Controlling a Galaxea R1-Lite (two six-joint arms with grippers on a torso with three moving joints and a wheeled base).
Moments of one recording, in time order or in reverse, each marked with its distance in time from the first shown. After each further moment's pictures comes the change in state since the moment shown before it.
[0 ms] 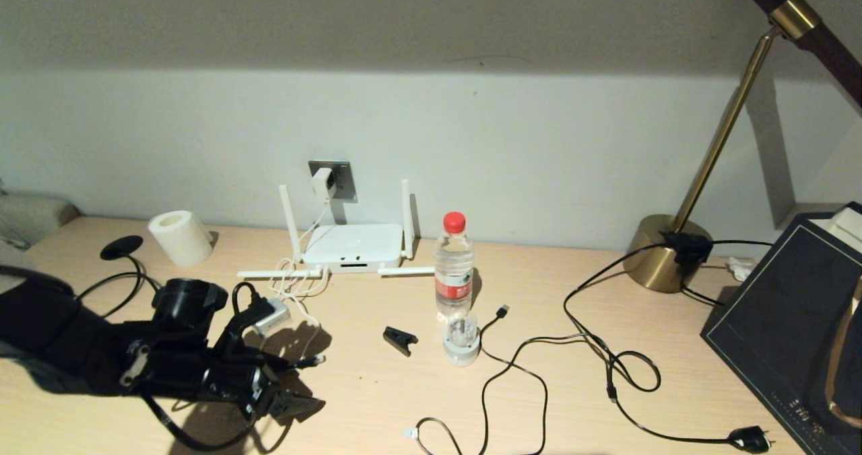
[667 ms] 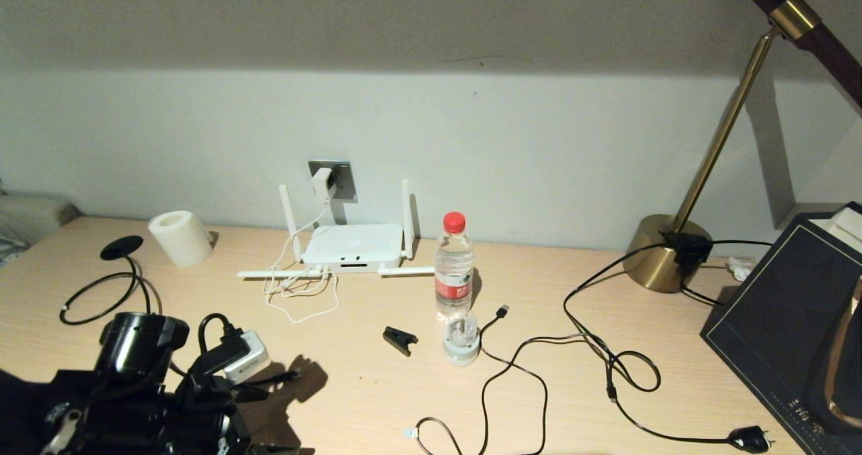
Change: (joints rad) left arm 0.000 -0.207 0.231 -0.067 0.032 0.070; right arm 0.001 0.000 0.000 0.000 0.000 0.000
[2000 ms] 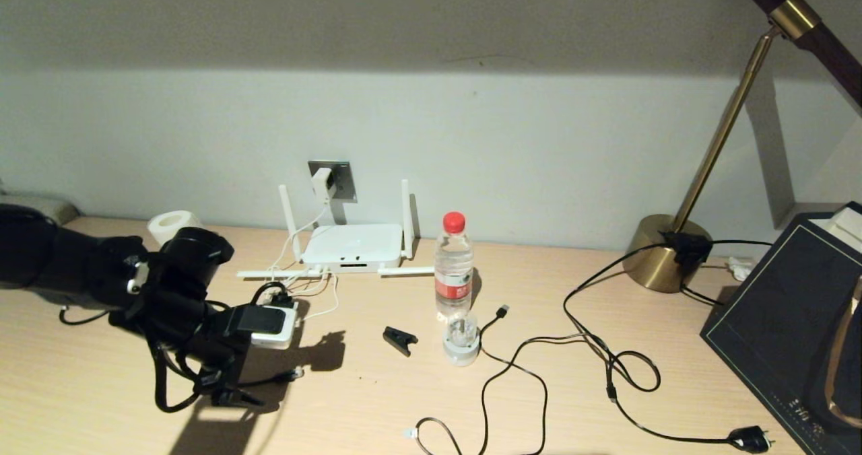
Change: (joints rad) left arm -0.009 0.188 -0.650 0.670 0.177 0.812; right arm -0.001 0.000 0.000 0.000 0.001 0.000
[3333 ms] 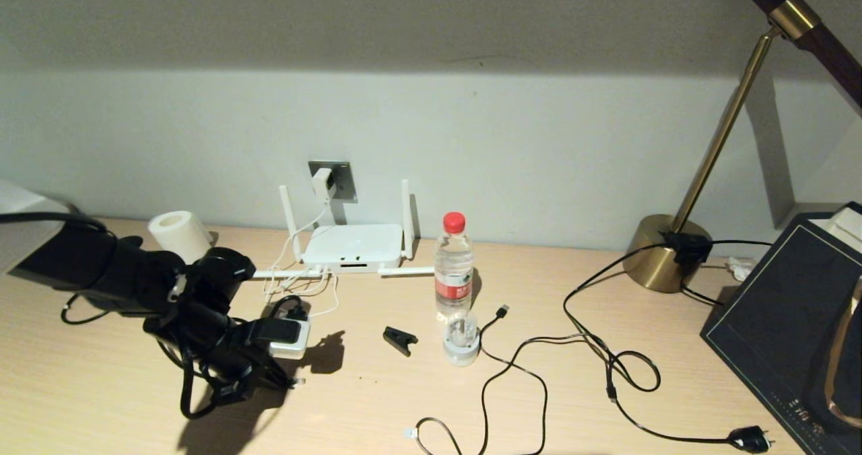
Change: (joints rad) left arm -0.016 0.133 -0.021 0.004 0.008 -0.027; right arm 0.000 0.000 0.000 0.000 0.000 0.000
